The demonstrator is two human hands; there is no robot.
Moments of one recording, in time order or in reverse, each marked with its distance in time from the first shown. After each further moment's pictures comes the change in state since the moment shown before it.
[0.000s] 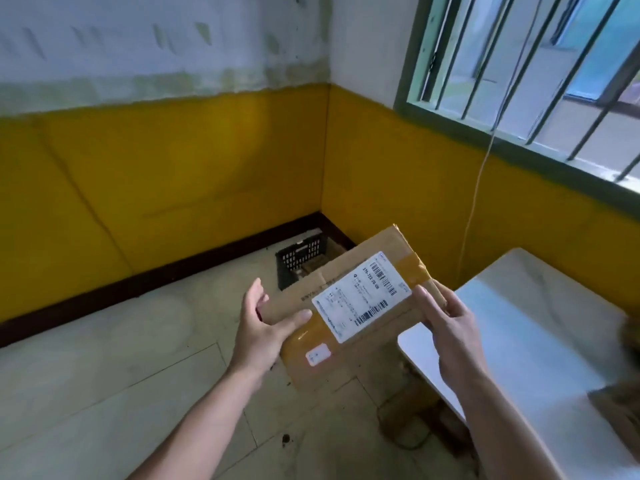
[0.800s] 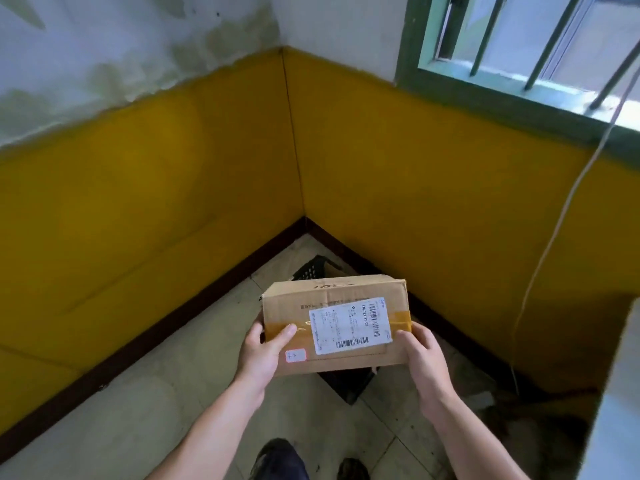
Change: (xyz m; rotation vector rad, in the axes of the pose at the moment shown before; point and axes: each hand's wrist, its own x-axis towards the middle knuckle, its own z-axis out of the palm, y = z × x) left_hand 0.448 -0.021 0.084 0.157 -0.094 -0.359; right_hand 0.380 0.106 0.155 -0.038 0.160 0.417
